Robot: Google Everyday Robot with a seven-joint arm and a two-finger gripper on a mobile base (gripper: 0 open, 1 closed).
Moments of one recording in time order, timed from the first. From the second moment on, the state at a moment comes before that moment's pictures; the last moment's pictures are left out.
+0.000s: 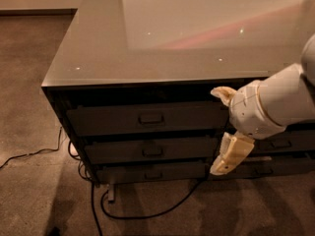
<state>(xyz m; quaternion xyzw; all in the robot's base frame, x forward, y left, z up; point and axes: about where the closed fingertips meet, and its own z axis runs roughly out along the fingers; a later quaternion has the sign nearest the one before) 0.428 -0.134 0.854 -0.64 0.71 0.07 0.28</state>
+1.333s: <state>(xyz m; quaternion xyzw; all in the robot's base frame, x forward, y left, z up) 0.502 -0.048 0.770 -0.65 0.69 0.13 0.30</state>
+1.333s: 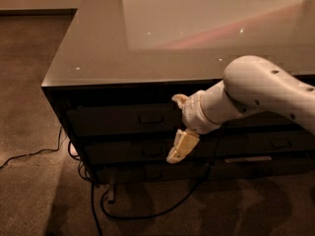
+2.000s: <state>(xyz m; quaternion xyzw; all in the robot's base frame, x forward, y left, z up) 0.527 -0.036 0.723 -0.63 0.71 0.15 0.30</state>
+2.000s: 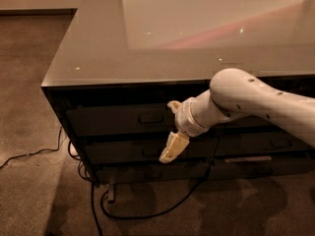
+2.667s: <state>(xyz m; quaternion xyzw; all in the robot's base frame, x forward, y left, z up) 0.553 -0.013 0.702 -0.63 0.70 0.15 0.30</state>
